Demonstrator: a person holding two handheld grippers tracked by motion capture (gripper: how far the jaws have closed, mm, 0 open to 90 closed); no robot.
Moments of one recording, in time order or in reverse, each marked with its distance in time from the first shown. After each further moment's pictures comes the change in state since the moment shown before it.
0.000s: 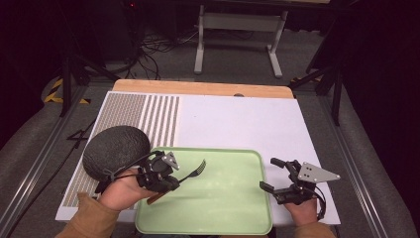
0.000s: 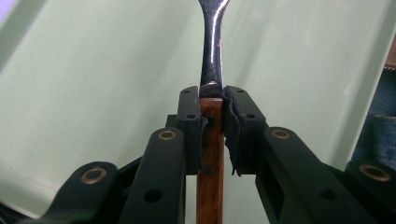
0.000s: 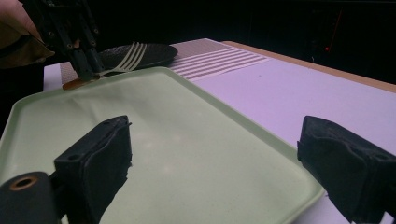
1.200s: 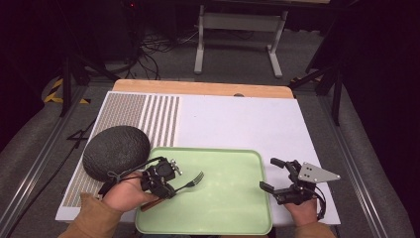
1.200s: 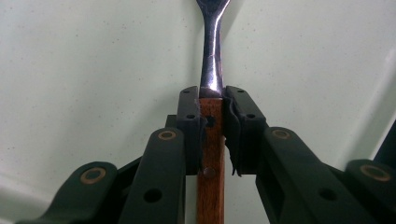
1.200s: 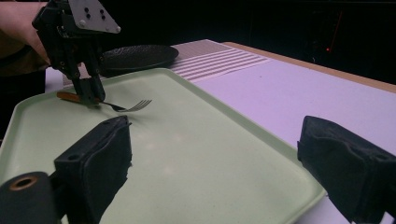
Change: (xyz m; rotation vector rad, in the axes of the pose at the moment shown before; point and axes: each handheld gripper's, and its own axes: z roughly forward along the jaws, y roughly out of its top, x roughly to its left) left arm 0.007 -0.004 0.028 0.163 -0.044 -0.073; right arm 0.000 0.000 0.000 -0.003 0.002 0.003
